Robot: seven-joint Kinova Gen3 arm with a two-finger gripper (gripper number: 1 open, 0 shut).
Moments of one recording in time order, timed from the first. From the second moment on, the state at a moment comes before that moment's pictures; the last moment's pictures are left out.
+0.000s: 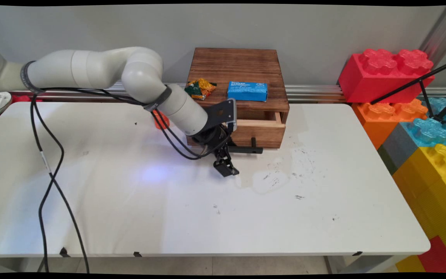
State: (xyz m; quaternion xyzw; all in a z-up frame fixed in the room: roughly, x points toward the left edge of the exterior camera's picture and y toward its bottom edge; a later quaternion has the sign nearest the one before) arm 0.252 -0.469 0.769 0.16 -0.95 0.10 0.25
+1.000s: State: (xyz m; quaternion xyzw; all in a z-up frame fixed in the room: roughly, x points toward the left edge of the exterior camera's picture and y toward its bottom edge) arm 0.241 -0.411 0.769 0.14 -0.96 0.08 0.23
